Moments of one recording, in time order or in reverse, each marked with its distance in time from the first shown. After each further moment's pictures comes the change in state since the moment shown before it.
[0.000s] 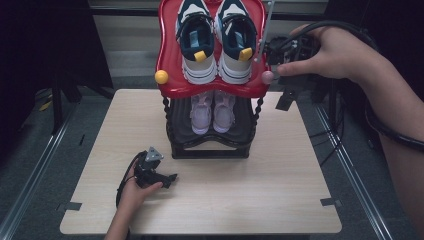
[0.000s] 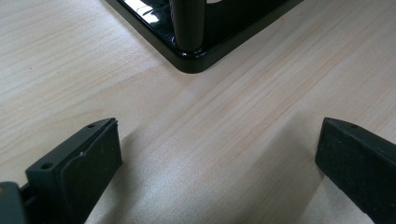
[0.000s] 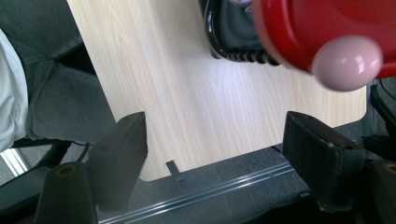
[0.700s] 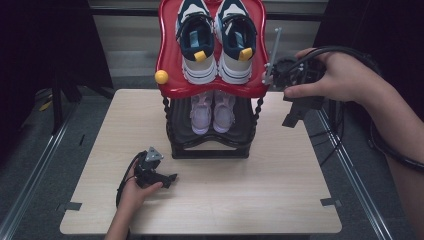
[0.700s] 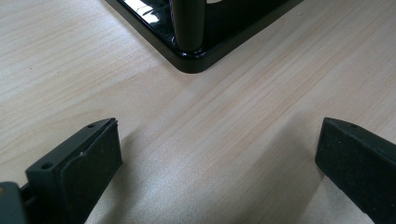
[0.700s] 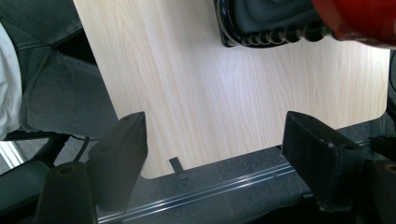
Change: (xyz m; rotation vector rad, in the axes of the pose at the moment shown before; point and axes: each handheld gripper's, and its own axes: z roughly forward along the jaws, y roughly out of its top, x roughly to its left) left arm 0.000 0.000 0.000 0.000 0.000 0.000; right arm 0.013 -0.021 0.030 0.007 0.005 -0.019
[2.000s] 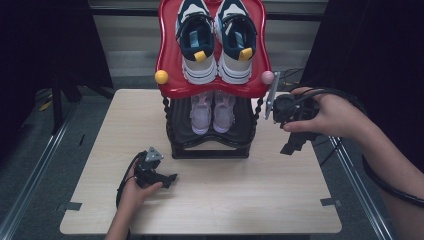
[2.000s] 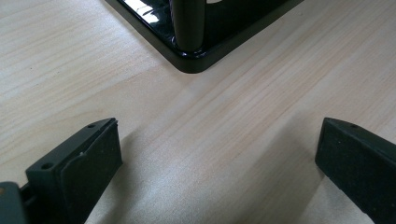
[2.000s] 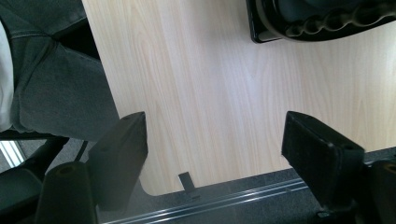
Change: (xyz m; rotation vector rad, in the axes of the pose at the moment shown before) left arm 0.000 0.000 0.000 -0.002 -0.003 -0.008; right arm 0.019 -0.018 0.072 -0.023 0.049 -0.032
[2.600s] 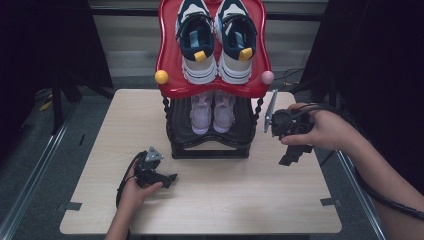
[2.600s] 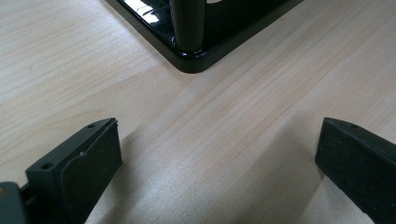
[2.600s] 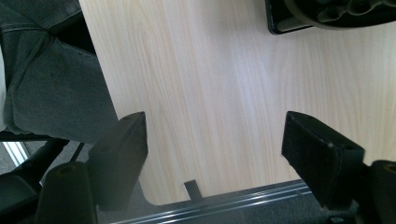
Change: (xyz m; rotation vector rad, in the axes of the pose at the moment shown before) left arm 0.000 0.000 0.000 -0.001 0.000 -0.001; right arm 0.003 -0.008 0.039 0.016 0.040 0.024
